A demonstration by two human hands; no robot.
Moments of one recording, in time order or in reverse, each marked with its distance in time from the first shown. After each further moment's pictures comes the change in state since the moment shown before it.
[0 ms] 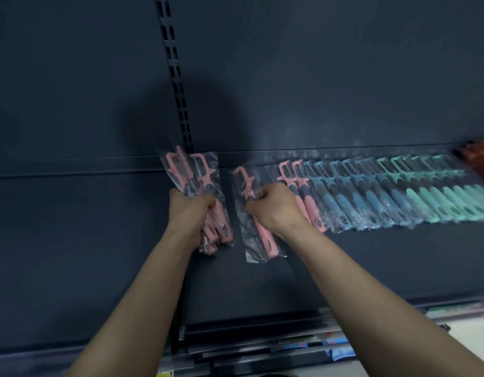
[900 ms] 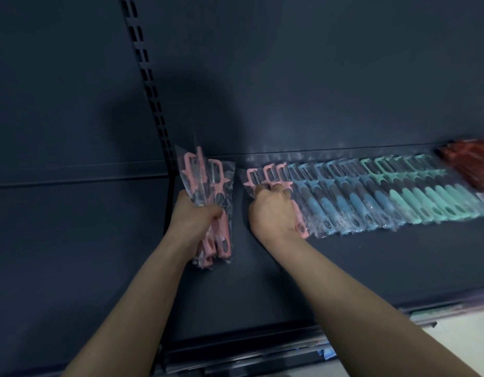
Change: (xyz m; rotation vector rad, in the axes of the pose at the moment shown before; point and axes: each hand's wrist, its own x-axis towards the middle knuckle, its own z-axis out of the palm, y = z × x) left_hand -0.014 0.000 0.029 0.157 -0.208 0.060; right_hand 0.020 0.022 0.001 -0.579 0.200 -0.060
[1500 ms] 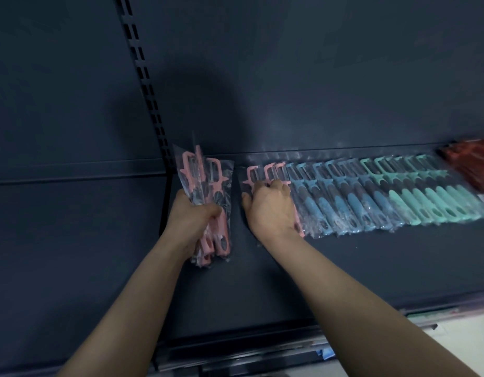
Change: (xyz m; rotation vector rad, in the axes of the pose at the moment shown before) left_hand 0.000 -0.002 0.006 -0.035 0.029 0.008; right_hand 0.003 0.008 0.000 0.038 0.087 -0.074
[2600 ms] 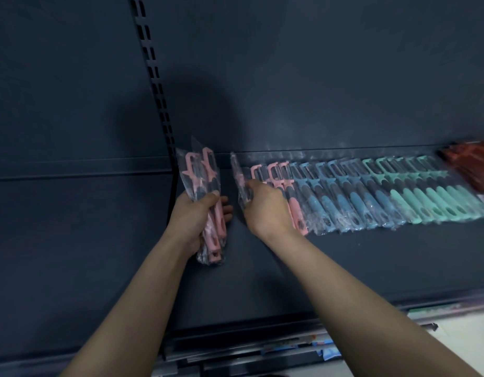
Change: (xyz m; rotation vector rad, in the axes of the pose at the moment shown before) left_hand -0.009 0.000 -0.002 -0.290 -0.074 -0.050; right_hand -0.015 -0.015 -0.014 0.355 -0.103 0.023
